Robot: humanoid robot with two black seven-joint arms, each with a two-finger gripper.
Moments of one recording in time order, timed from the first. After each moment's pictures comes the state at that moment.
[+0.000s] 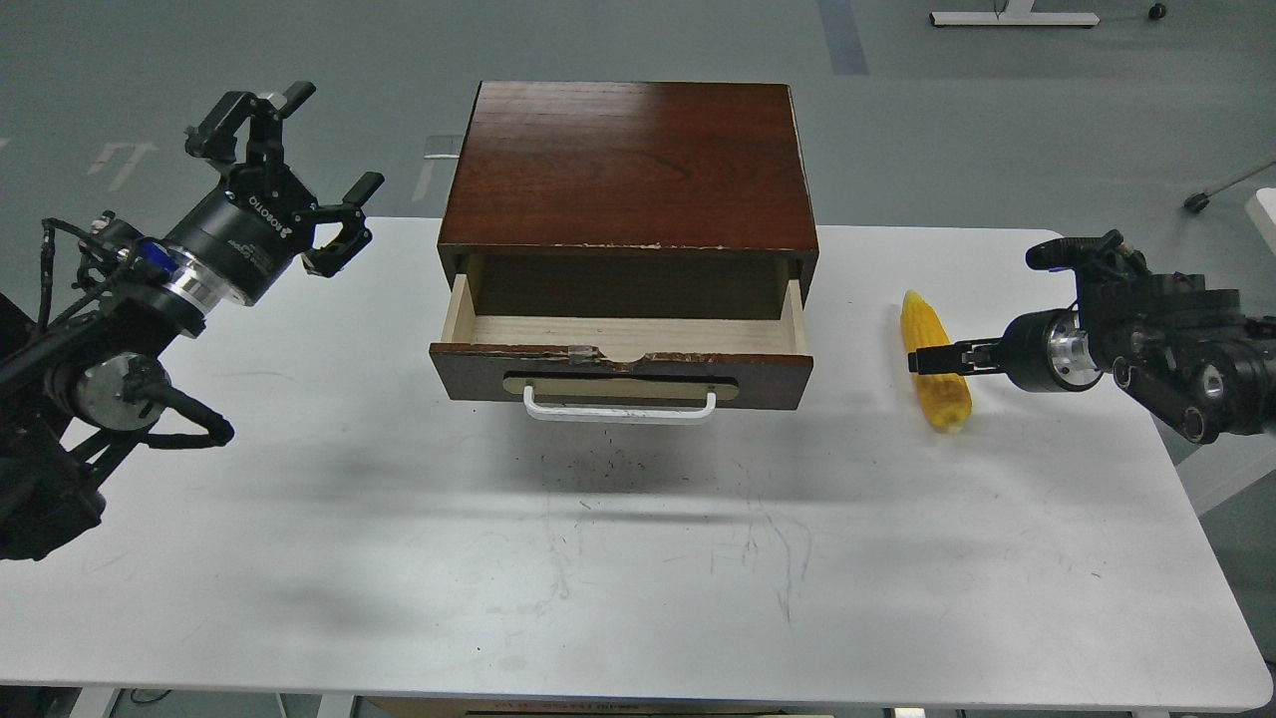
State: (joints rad) left arm -0.70 0.57 -0.66 -0.90 0.14 -0.49 -0.43; right arm 1.08 -0.42 -0.25 0.46 -1.23 0.40 0.43
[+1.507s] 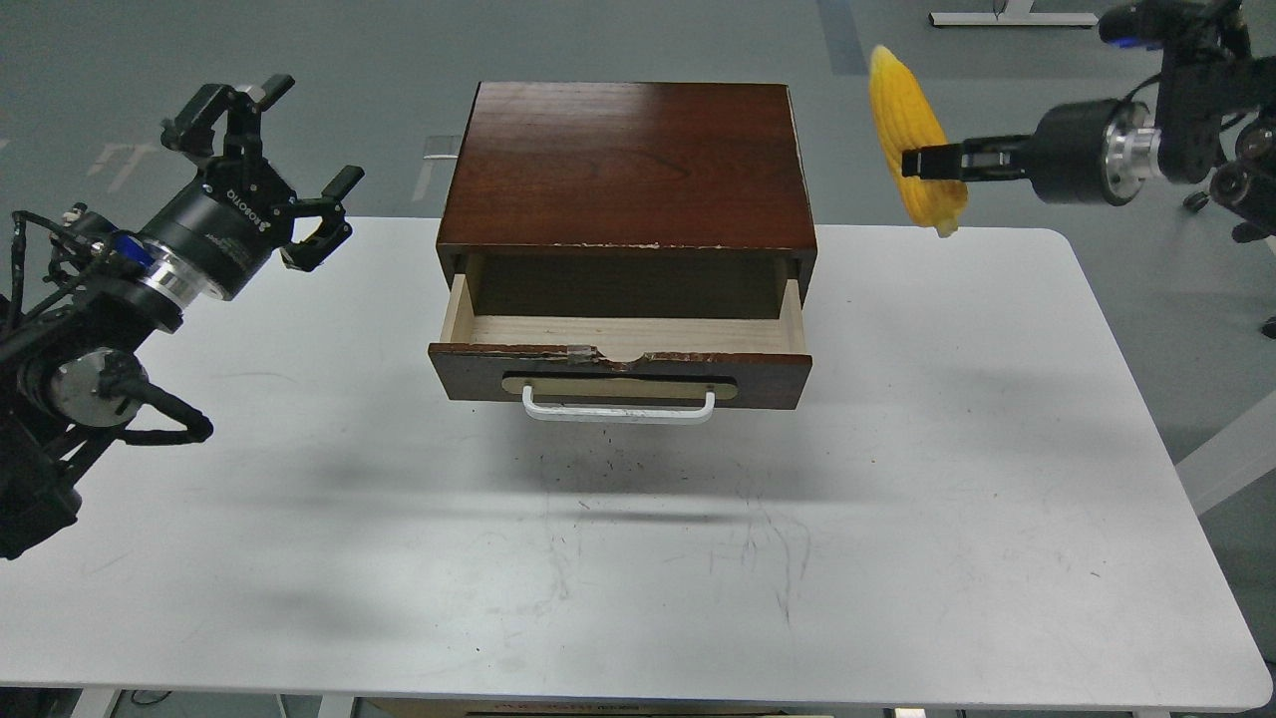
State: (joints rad) left arm -0.71 0.61 -0.66 -0.93 0.14 -0.49 -0.43; right arm 1.53 -0.69 -0.20 0.92 -1.18 0.41 0.47
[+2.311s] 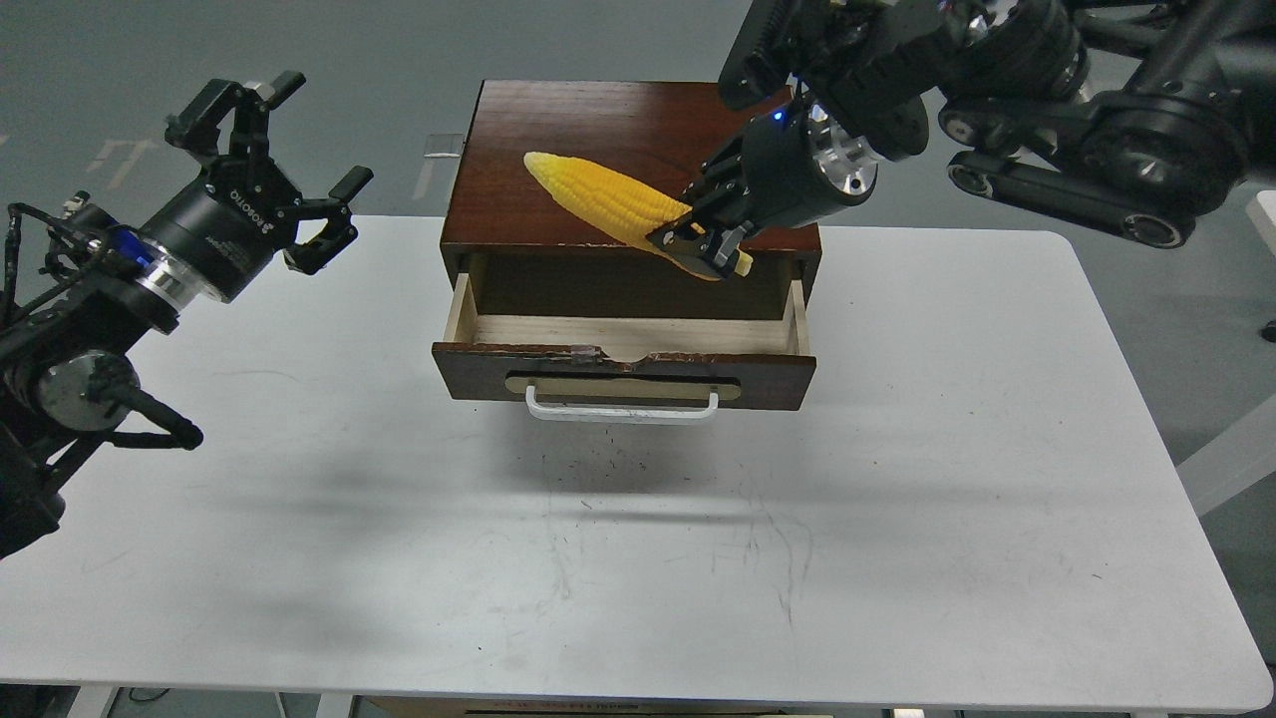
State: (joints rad) left arm -0.69 0.65 -0.67 -0.99 0.18 -0.49 -0.43; right arm 1.81 -0.32 -0.43 1.11 -1.55 0.30 0.49
